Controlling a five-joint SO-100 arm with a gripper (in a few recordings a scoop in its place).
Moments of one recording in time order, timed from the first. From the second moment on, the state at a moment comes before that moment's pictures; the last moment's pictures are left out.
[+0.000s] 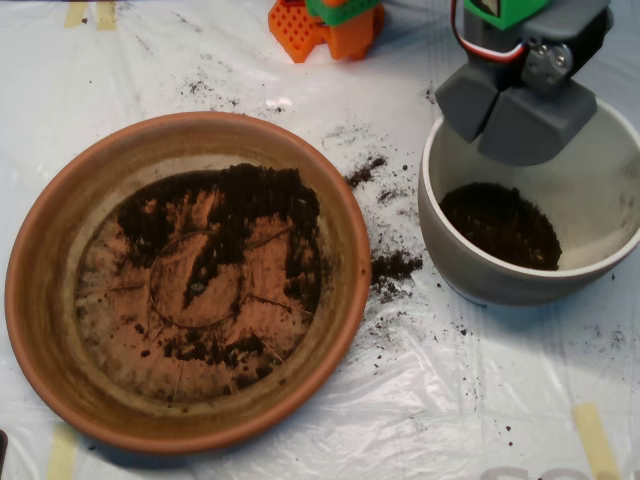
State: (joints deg) arm -26.6 83.1 58.5 98.9 -16.7
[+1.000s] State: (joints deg) arm -22.6 83.2 51.8 102.8 -13.4
